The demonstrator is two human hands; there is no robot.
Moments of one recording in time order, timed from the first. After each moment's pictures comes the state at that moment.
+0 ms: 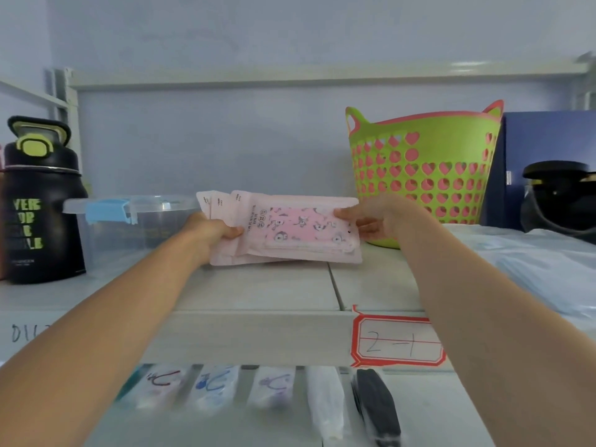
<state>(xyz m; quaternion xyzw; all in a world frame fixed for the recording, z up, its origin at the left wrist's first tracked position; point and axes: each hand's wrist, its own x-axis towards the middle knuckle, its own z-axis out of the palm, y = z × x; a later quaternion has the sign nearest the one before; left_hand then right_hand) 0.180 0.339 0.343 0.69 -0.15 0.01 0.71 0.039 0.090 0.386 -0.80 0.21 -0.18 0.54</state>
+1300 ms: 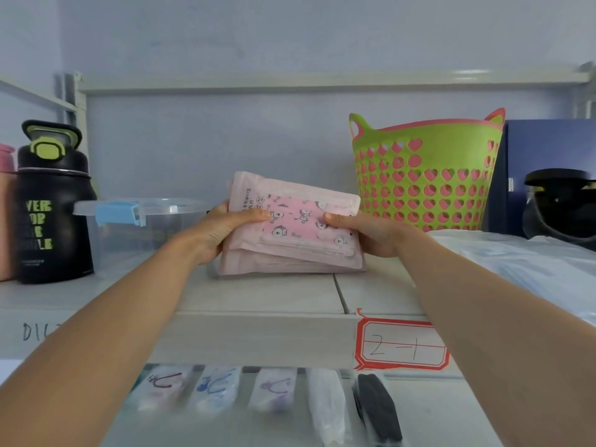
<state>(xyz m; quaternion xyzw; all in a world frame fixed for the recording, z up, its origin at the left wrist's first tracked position) 0.144 0.341 0.355 0.63 -0.36 -0.08 0.68 0.047 0.091 0.360 -0.80 -0.10 -0.06 0.58</state>
